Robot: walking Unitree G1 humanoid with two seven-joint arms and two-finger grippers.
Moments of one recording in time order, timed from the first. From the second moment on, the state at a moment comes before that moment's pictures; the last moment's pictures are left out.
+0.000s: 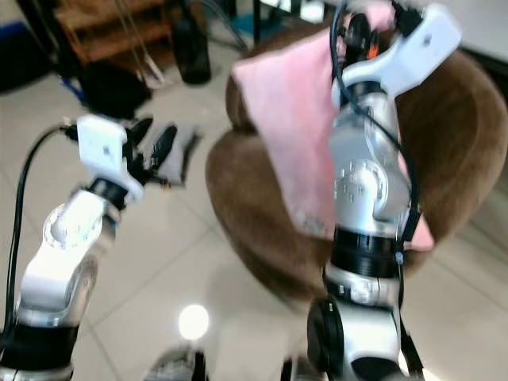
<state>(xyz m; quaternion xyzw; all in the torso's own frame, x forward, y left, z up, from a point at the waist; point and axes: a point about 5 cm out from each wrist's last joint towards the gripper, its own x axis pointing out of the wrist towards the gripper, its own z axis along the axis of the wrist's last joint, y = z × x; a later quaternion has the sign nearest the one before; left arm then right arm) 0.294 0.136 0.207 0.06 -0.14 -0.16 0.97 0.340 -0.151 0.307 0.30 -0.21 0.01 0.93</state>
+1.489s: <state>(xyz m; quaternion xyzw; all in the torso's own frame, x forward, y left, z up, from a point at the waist) 0.296 0.129 0.202 0.06 -0.13 -0.19 0.97 0.343 -0.135 0.223 0.22 -0.05 0.01 0.97</state>
